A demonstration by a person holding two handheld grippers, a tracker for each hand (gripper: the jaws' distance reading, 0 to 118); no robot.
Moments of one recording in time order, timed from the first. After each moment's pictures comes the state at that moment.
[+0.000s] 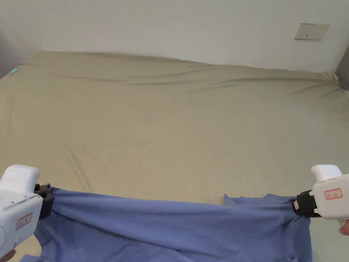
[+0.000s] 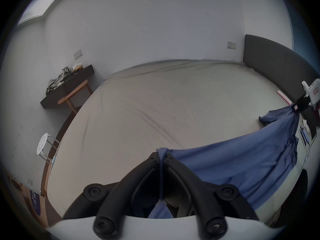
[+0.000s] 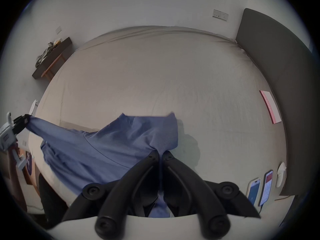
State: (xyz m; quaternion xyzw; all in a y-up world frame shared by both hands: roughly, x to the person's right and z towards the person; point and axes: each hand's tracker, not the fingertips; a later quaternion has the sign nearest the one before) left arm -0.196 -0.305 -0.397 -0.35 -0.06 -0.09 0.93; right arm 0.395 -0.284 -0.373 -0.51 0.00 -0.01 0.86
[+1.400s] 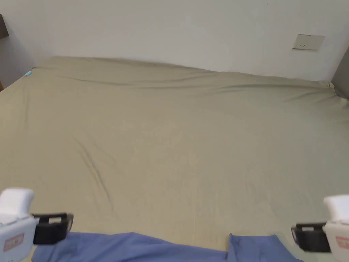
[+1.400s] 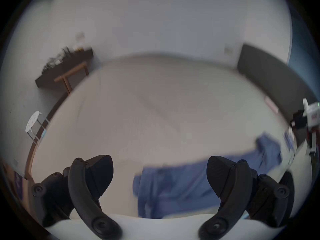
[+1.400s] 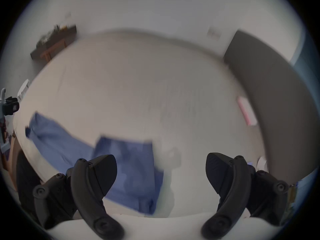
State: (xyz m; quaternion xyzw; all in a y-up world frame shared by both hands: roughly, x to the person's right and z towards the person) left arm -0.223 -0.300 -0.315 -0.34 -0.08 0.01 0.94; right arm 0.357 -0.272 -0.262 -0.42 -0.05 0.09 0.90
